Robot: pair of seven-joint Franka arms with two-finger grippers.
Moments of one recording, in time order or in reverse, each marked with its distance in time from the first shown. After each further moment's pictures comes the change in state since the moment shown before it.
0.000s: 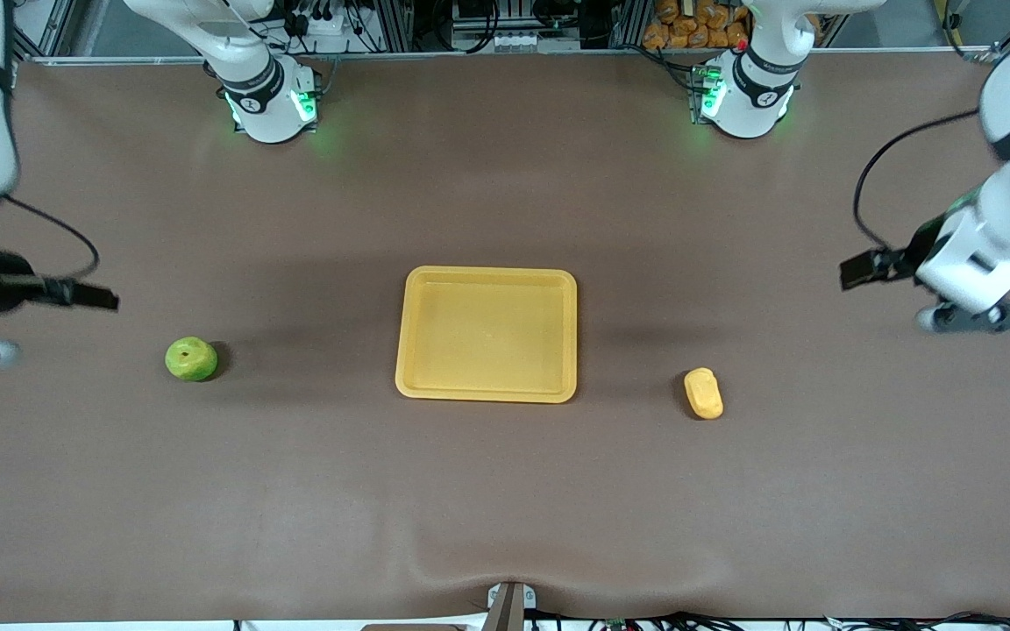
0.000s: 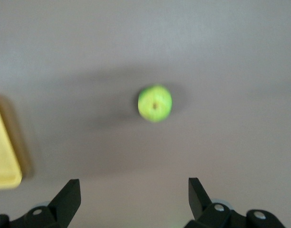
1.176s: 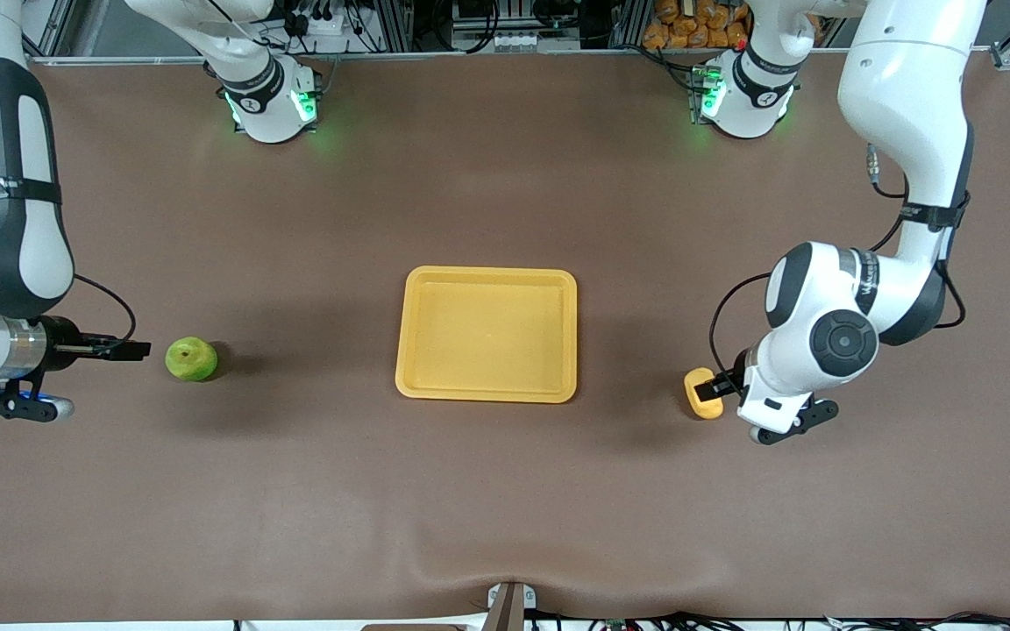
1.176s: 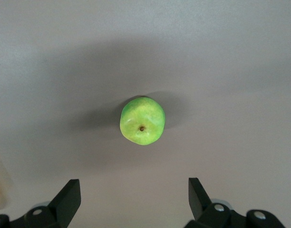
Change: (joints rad) left arm -0.129 0.406 -0.012 -0.005 0.000 0.370 -0.477; right arm -0.034 0.164 -0.004 0.016 0.000 0.034 0.003
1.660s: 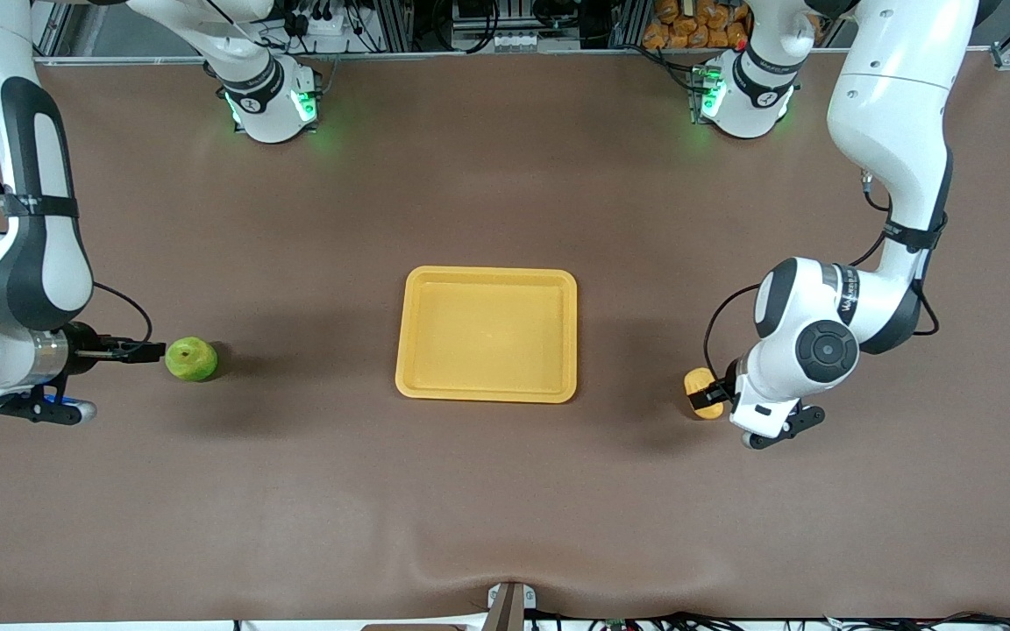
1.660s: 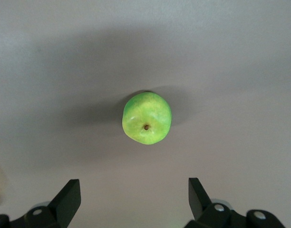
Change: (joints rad) left arm 0.004 0.044 0.001 -0.049 0.000 0.145 -0.002; right arm 0.005 0.044 0.007 -0.001 0.002 -0.008 0.000
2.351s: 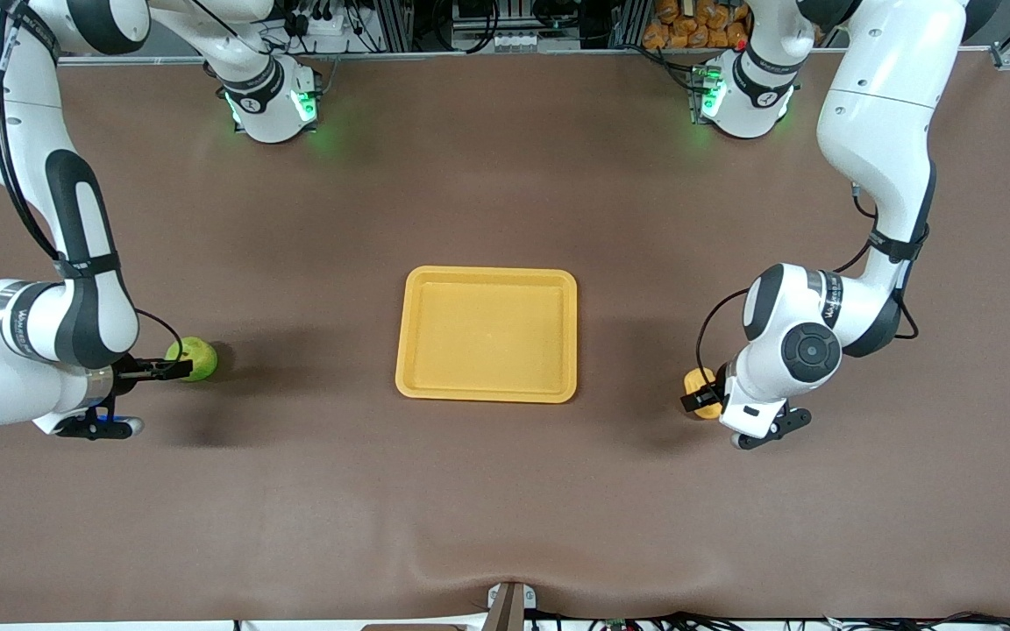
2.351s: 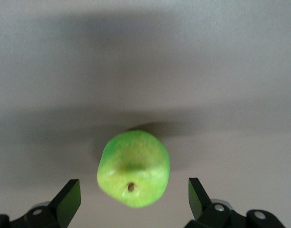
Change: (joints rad) left arm -0.004 0.035 -0.001 -0.011 0.000 0.064 0.000; right arm -0.017 0.151 -0.005 -0.034 0.000 0.198 -0.144
